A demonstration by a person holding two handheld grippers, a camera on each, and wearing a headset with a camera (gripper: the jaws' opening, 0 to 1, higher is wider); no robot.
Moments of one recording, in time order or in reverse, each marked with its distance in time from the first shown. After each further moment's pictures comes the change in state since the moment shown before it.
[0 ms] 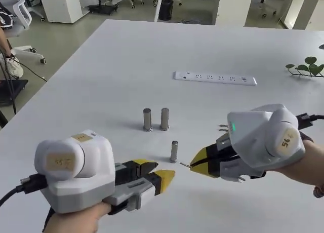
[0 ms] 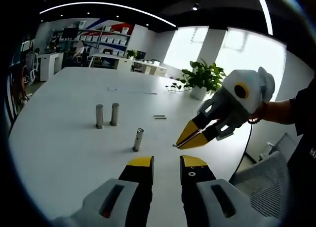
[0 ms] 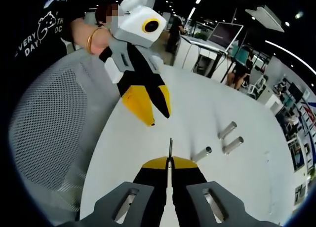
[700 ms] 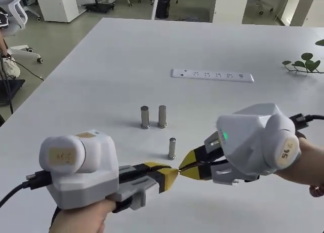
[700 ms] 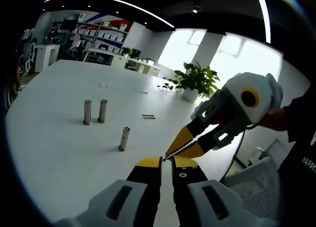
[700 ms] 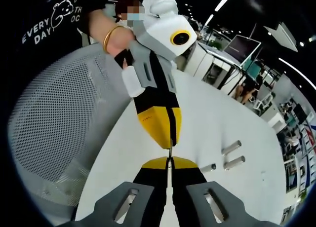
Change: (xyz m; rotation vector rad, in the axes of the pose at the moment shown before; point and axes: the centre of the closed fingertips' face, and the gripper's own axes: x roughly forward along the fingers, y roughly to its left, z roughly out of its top) left arm 0.005 -0.020 0.001 -0.047 -0.011 -0.086; right arm 0.002 0.017 0.021 -0.153 -0.014 0.031
